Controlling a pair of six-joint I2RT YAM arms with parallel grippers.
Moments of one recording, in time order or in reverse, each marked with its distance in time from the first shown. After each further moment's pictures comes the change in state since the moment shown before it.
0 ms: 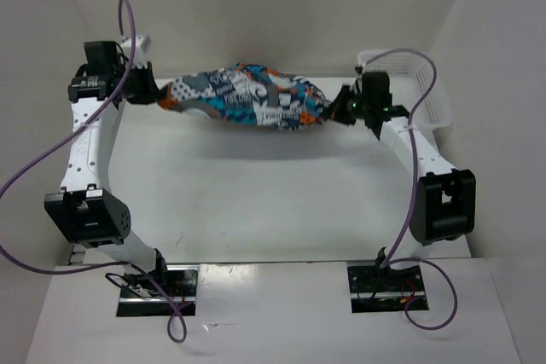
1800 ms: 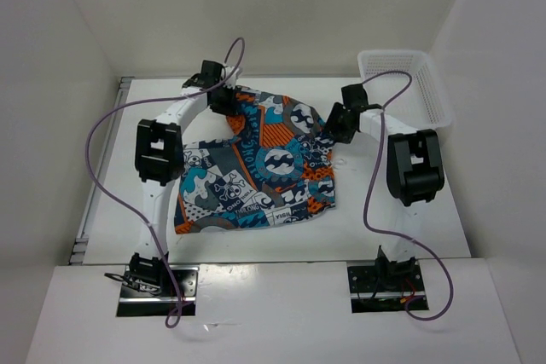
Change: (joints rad) left arm -0.354 0.797 0.269 0.239 -0.159 -0.001; right arm 0.005 0.364 0.012 -0.090 0.336 0.032
